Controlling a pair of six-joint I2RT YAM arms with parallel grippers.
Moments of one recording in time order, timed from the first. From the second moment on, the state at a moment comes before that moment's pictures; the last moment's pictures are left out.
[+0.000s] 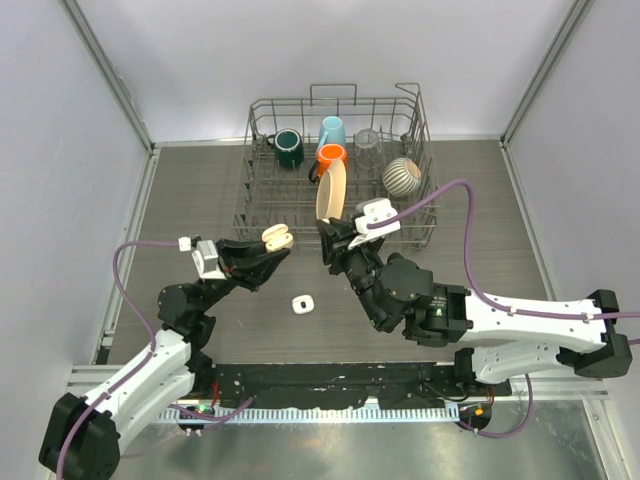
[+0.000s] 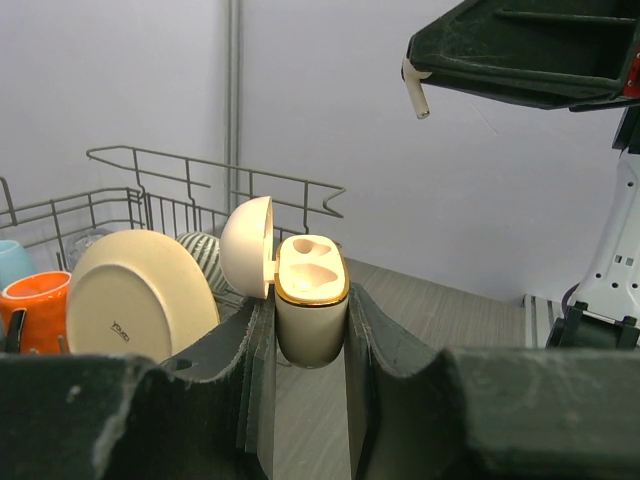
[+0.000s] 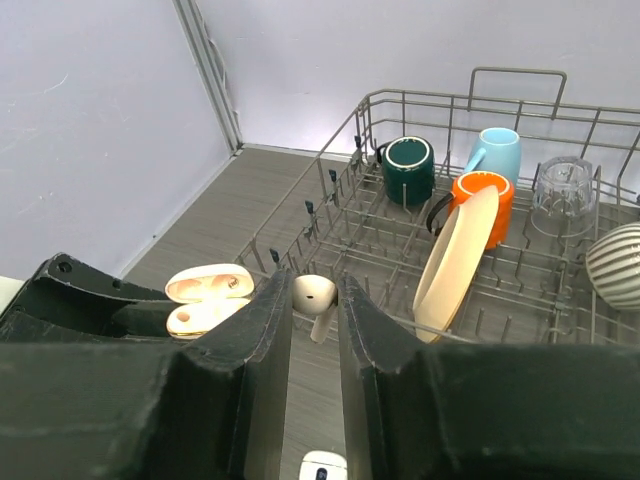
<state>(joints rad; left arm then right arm) -0.46 0.72 0.22 1.08 0.52 -0.40 1.44 1.15 1.14 0.17 1.02 0.04</state>
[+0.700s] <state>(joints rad) -0.46 0.77 0.25 1.12 0.55 -0.45 1.35 1.29 1.27 0.07 0.75 0.19</state>
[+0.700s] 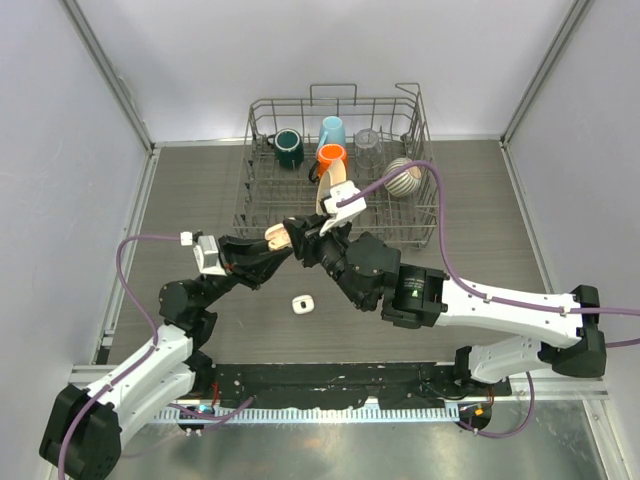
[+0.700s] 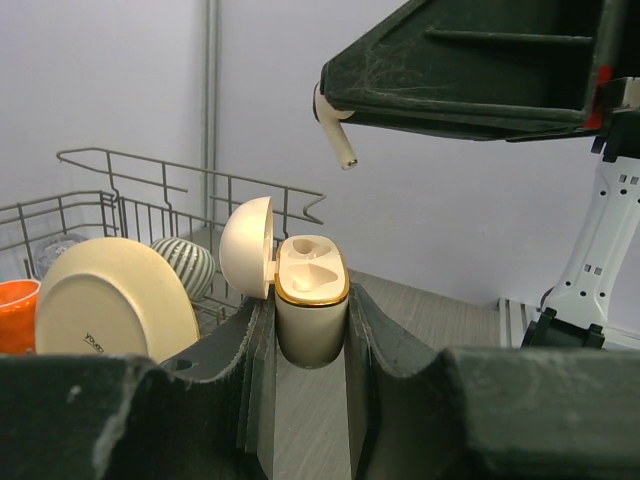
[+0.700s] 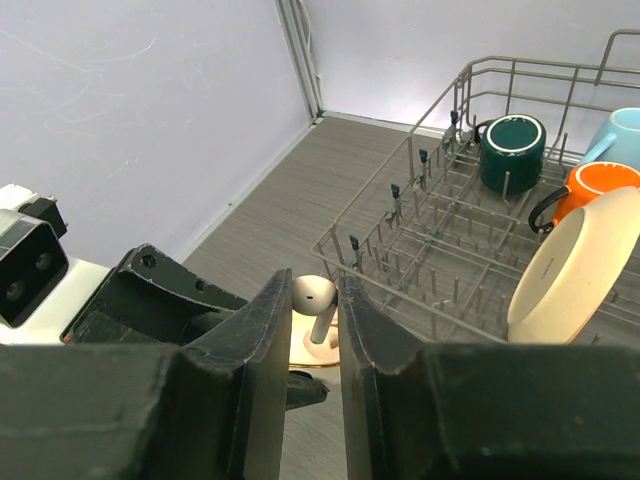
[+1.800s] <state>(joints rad) -0.46 0.75 0.26 1.11 0.56 -0.48 1.31 1.32 1.23 0.08 0.70 0.22</state>
